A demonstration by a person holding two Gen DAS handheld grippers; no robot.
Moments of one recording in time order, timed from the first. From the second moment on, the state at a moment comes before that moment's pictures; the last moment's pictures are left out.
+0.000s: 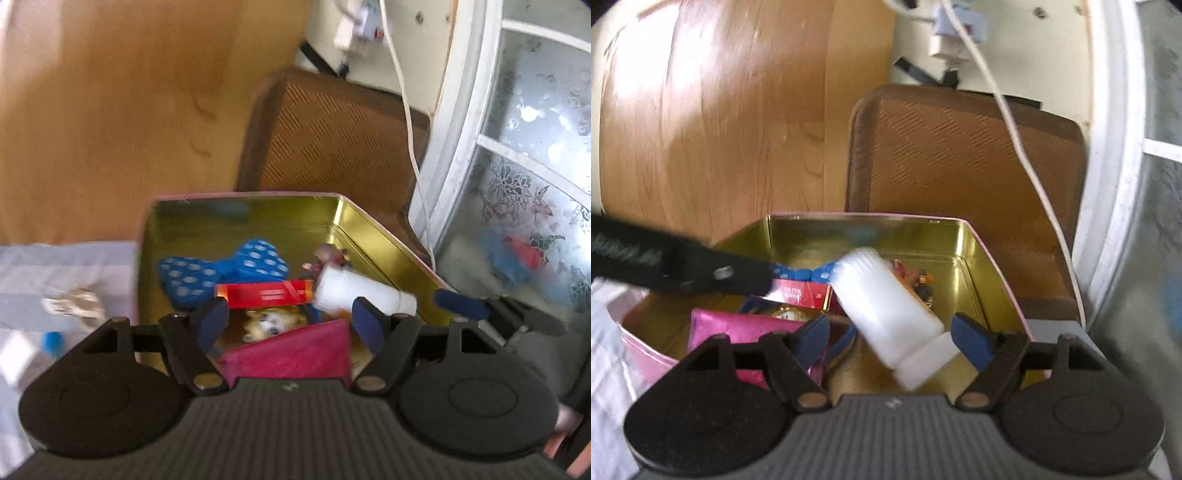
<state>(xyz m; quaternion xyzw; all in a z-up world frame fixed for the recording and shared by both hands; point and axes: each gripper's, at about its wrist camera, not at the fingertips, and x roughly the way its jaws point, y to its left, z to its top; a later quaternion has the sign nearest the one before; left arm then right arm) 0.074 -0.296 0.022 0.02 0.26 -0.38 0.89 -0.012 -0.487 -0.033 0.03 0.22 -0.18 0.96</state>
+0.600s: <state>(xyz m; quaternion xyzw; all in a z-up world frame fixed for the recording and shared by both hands) 0.102 -0.059 -0.043 0.05 0.27 -0.11 0.96 0.086 -0.304 0.005 -0.08 0.25 0.00 0.96</state>
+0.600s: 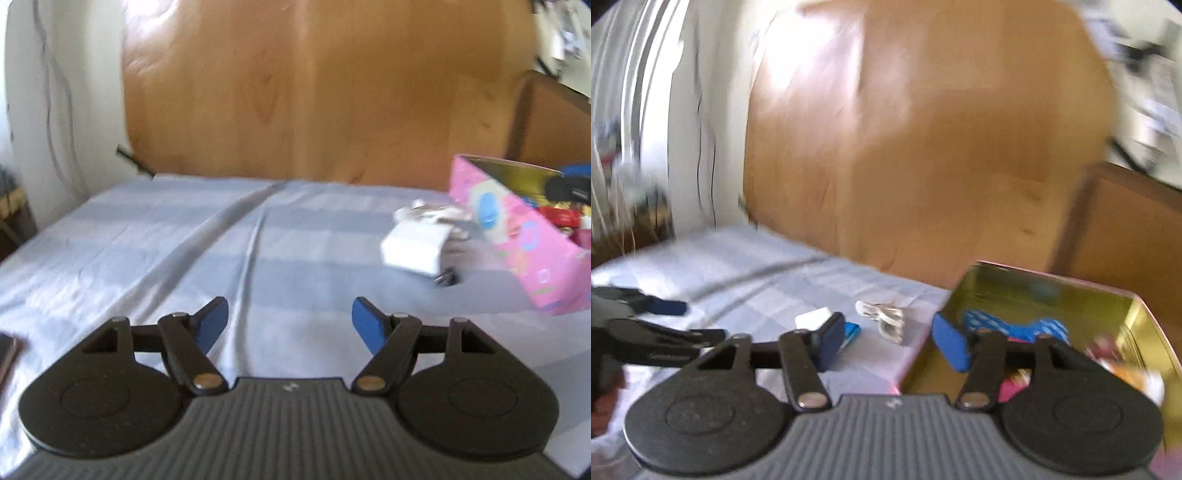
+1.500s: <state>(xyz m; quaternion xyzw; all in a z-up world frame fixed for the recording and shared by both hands) 0.096 -0.011 -0.056 -0.16 0.28 -0.22 0.92 0.105 -0.235 0.001 -0.15 0.34 0.11 0.92</state>
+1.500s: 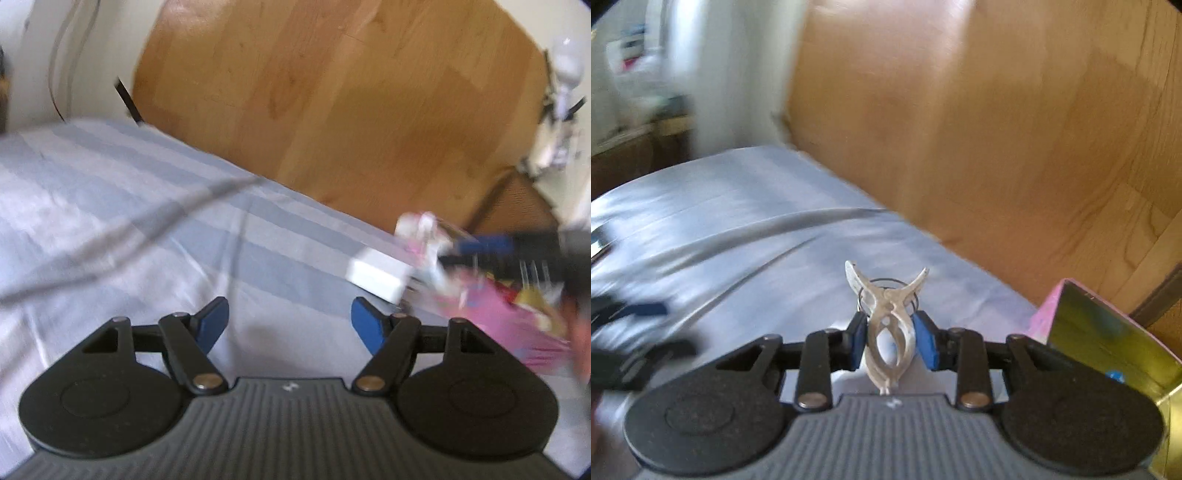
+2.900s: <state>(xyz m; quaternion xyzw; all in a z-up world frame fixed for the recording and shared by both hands) 0.076 -0.321 0.050 0.04 0.25 -0.49 0.83 -0.037 -0.439 -0.004 -0.07 0.21 -0.04 0.97</state>
